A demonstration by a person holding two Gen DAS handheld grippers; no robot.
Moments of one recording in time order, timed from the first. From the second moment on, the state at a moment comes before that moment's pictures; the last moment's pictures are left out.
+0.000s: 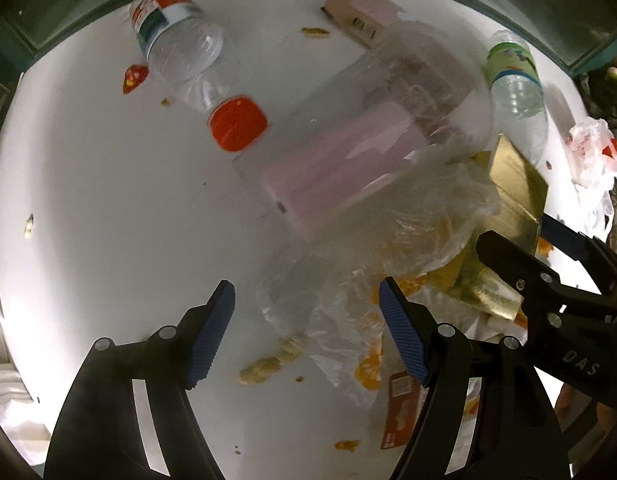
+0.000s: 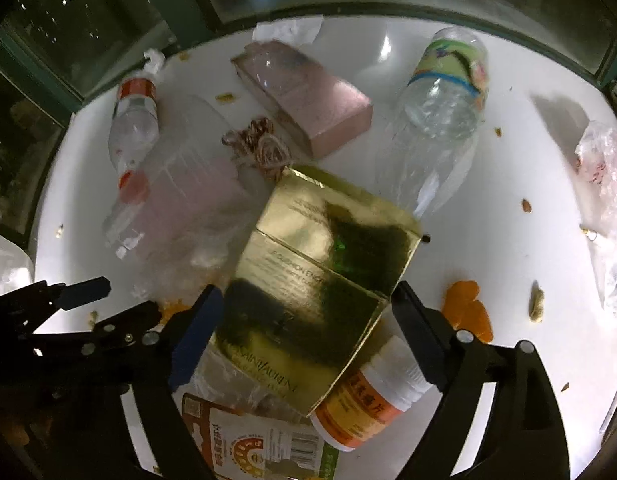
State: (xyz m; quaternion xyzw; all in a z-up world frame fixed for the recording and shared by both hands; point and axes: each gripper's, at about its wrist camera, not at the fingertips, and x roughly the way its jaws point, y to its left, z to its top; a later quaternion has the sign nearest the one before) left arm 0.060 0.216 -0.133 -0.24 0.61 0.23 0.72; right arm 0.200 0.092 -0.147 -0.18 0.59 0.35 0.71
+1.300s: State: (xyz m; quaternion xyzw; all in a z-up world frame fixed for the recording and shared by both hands) left arm 0.059 0.217 -0.144 -0.28 0.60 0.16 0.73; right arm 0.200 0.076 -0.148 0.02 0.65 0.42 0.64
